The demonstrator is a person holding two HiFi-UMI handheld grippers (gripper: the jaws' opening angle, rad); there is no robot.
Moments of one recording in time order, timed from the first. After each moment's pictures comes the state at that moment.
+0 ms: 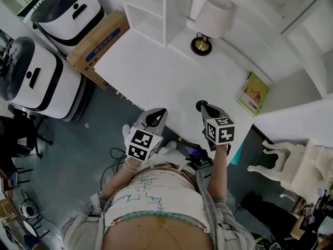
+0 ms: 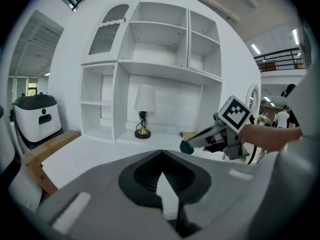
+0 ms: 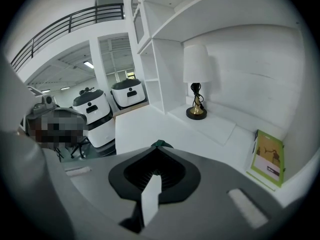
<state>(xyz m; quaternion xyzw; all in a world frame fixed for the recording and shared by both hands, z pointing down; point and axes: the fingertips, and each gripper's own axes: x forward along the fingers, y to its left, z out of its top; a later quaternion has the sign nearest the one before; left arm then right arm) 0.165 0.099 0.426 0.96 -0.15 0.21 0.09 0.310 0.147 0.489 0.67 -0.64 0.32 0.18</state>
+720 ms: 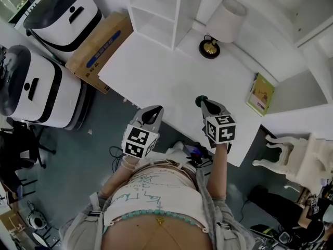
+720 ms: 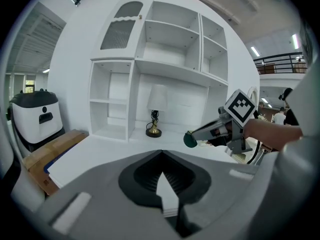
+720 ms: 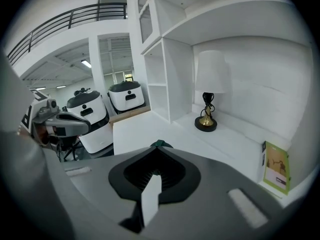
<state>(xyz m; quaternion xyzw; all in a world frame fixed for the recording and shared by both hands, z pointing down) 0.113 0.007 0.432 0.96 -0.14 0.22 0.10 0.264 0.066 0.468 0.69 -0.63 0.30 0.18</state>
